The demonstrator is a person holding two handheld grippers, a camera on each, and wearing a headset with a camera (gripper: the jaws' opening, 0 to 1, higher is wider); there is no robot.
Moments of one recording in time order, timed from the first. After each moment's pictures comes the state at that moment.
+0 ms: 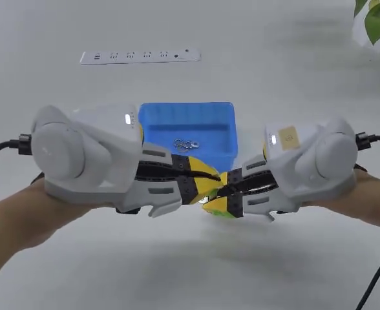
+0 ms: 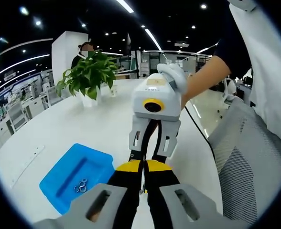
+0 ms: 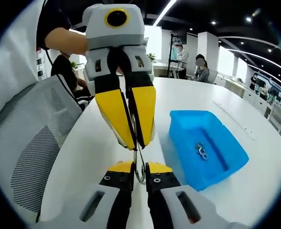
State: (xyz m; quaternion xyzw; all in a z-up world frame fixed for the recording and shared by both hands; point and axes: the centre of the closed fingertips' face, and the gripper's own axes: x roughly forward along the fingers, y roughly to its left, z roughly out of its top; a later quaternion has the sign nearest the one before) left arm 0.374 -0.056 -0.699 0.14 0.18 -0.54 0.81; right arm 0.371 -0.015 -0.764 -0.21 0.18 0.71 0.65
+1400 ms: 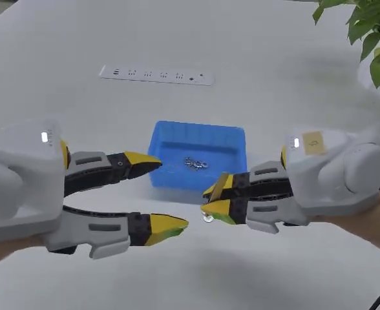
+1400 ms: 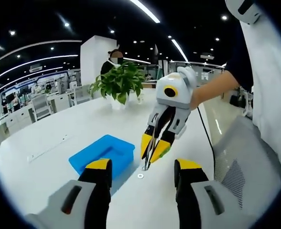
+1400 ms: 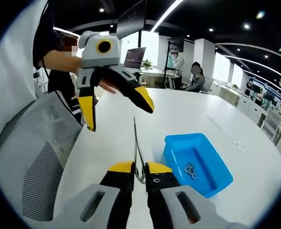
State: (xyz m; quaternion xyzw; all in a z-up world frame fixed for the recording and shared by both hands) left arm 0.351 0.027 -0.664 0.09 0.16 -0.43 0.88; right arm 0.371 0.001 -0.708 -0.21 0.15 0.70 0.67
